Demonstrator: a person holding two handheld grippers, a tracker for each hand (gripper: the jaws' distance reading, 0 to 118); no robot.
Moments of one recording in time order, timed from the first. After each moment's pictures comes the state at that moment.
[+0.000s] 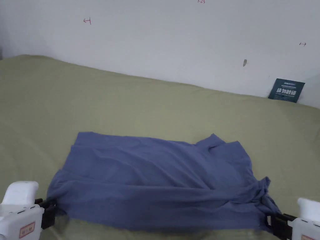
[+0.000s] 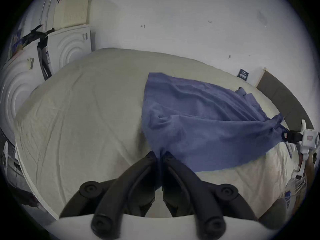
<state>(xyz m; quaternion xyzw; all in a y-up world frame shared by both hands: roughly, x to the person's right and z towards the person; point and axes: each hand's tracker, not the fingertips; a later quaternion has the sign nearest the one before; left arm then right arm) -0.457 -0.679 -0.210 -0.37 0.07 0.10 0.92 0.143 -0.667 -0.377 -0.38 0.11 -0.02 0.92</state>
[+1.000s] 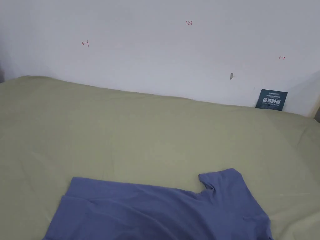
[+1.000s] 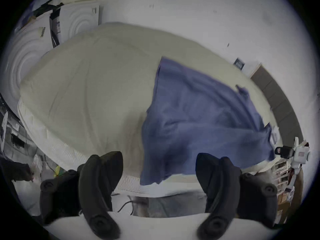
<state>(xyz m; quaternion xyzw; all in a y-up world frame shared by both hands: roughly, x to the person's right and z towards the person) -0.470 -0.673 -0.065 -0.43 0.05 0.17 0.88 0.167 -0.651 -0.201 -0.47 0.05 -0.03 0.88</state>
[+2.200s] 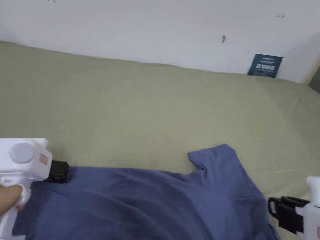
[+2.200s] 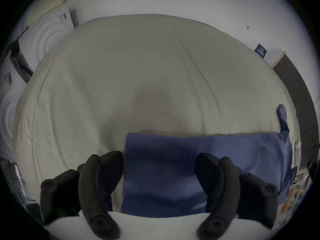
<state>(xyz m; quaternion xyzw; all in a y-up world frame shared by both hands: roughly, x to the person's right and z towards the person) -0.456 -0.674 -0.384 -0.53 0.08 0.07 0.84 0.122 -0.597 -0.331 -0.39 0.09 0.01 0.92</state>
